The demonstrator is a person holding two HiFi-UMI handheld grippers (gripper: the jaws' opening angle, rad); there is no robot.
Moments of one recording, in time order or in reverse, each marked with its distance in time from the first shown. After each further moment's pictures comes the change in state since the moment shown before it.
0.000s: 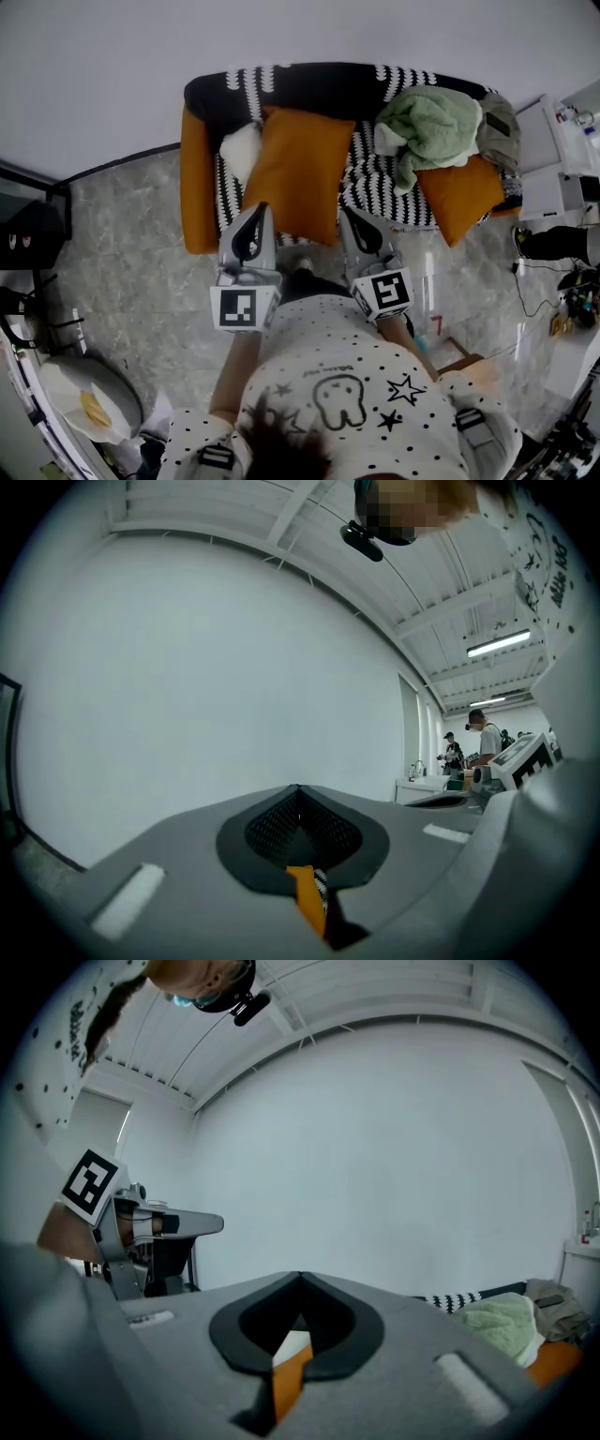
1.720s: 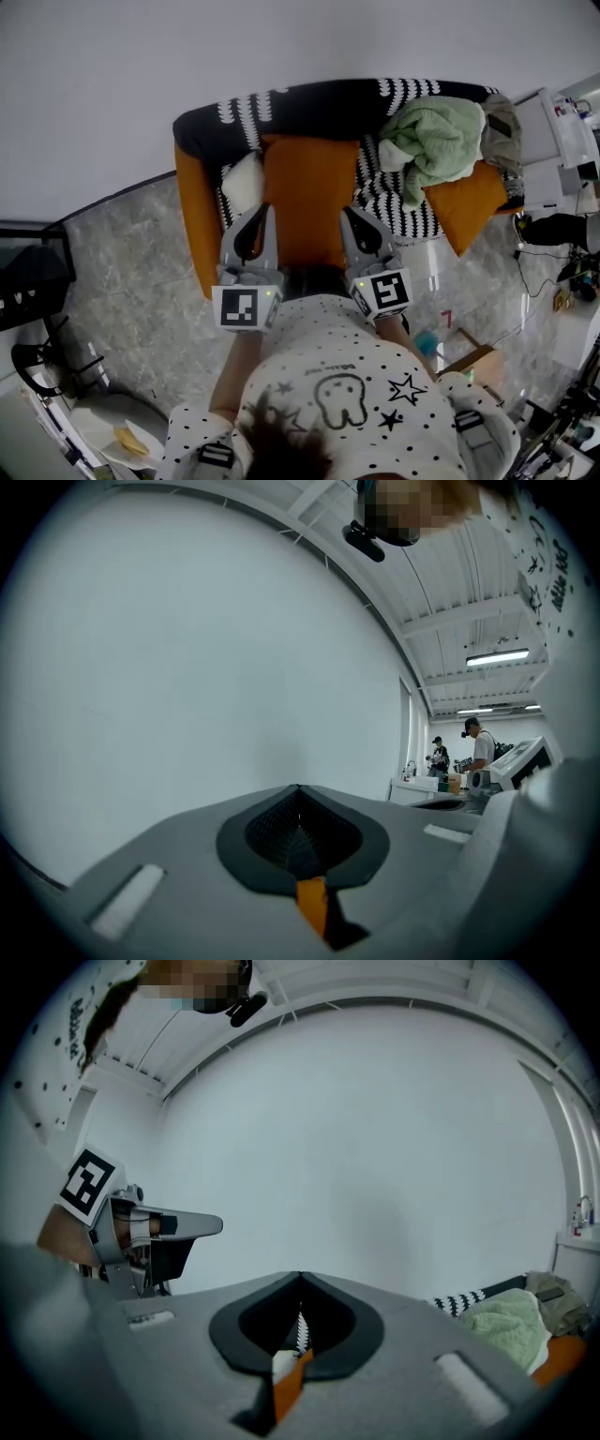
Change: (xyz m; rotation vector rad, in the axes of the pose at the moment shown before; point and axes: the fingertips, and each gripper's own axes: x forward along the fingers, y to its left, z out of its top) left arm 0.143 0.104 0.011 -0.051 0.053 -0.120; right arm 0.155 -0.040 0.017 0.051 0.044 -0.129
